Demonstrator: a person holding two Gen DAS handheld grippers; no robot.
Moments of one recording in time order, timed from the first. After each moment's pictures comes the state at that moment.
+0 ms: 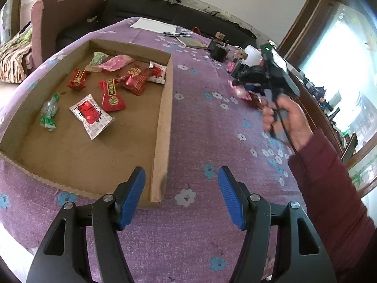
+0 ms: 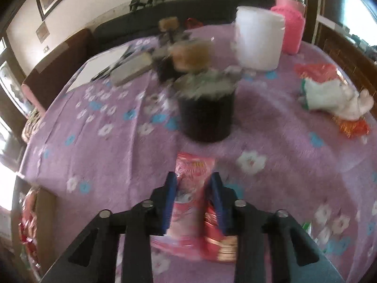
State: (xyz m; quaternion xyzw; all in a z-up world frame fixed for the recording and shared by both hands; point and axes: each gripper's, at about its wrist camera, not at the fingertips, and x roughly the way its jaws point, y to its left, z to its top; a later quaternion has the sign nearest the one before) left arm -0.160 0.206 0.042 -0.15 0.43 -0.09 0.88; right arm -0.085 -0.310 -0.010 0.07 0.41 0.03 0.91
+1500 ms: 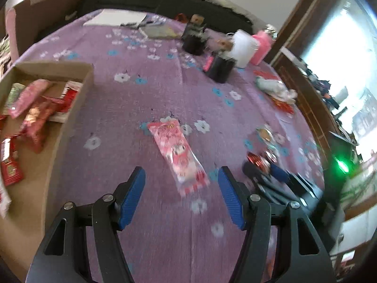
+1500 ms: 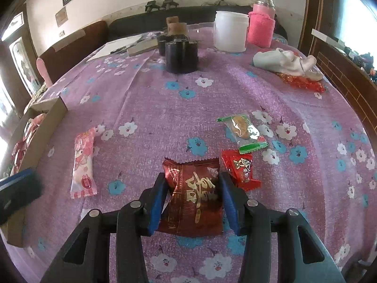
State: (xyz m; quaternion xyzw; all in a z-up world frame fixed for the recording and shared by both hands) left arm -0.015 0.092 0.030 -0.13 0.47 -0.10 0.87; right arm -0.238 -0.362 -0.040 0.00 0.37 0.03 0.93
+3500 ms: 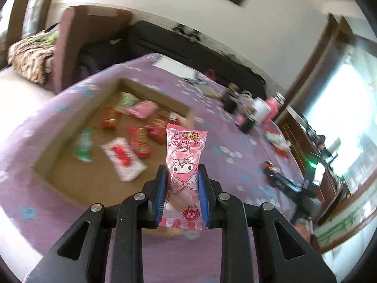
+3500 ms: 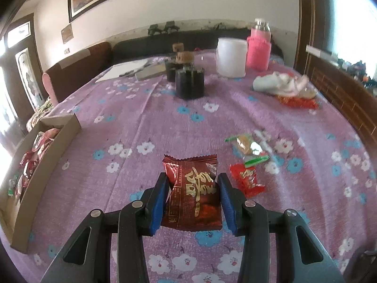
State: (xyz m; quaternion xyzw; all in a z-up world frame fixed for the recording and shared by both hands) left arm -0.172 0.262 0.083 -0.22 0.33 -0.03 0.92; right arm -0.261 -0.343 -0.023 0.01 0.29 0.03 0.96
